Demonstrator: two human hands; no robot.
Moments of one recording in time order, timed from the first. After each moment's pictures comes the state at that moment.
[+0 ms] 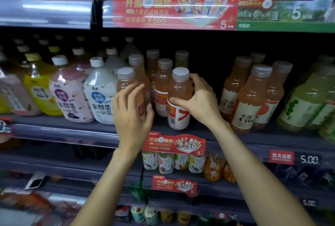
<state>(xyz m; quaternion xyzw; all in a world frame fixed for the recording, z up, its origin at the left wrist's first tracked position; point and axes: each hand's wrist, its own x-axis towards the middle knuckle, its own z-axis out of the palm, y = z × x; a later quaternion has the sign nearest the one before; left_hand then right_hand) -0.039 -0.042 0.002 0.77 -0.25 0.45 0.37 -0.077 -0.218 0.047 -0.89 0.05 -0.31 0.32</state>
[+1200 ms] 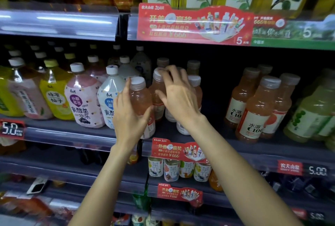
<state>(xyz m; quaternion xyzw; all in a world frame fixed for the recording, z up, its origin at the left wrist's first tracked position) -0.006 -0.012 0.011 0.81 -0.20 0.37 0.40 -0.036 -0.151 0.072 -0.90 -0.06 -0.43 0.06</state>
